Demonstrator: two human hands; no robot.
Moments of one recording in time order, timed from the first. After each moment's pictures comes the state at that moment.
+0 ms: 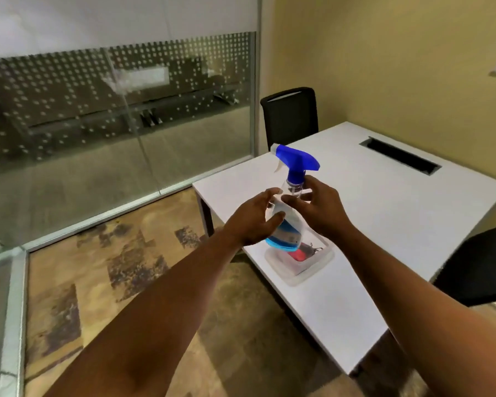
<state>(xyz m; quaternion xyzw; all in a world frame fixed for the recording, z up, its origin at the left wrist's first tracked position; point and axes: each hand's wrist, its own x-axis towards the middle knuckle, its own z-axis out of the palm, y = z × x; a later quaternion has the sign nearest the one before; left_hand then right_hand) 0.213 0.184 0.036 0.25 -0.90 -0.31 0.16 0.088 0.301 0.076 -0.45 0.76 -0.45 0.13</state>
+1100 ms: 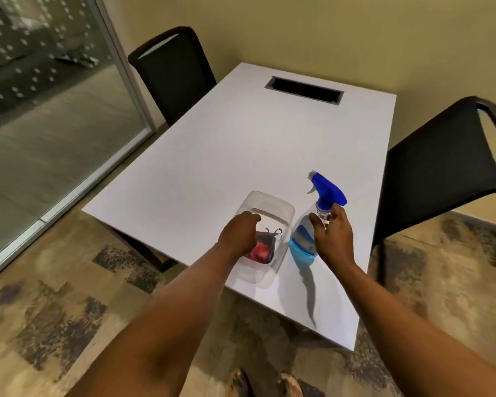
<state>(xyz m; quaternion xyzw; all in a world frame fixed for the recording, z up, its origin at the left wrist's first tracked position) 0.054 0.123 -0.108 0.11 -0.97 -0.20 -0.09 -0.005 0.331 -0.100 -0.04 0.89 -0.46 0.01</state>
